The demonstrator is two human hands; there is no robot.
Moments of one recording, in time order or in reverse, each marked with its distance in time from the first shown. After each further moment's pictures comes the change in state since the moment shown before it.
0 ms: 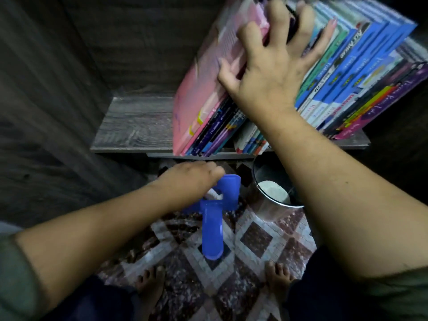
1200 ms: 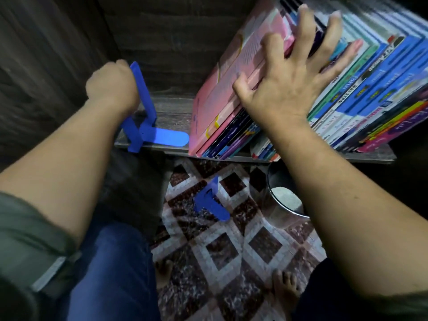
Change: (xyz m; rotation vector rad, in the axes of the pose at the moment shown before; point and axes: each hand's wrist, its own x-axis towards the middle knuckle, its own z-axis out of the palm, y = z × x) left_hand -0.021 -0.149 -0.097 0.057 0.326 -1.097; right_hand 0.001 -0.012 -0.012 -0.026 -0.134 0.071
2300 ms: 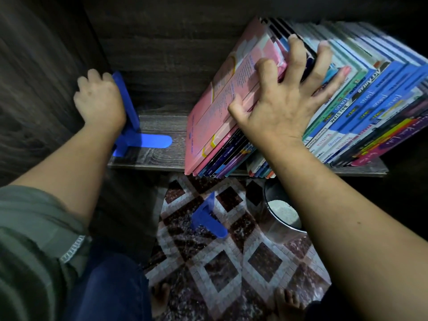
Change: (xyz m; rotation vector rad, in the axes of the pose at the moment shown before) left_hand 0.046 -0.022 0.043 0.010 0.330 -0.022; right_hand 0.001 -0.001 0.007 0.006 0.064 -0.004
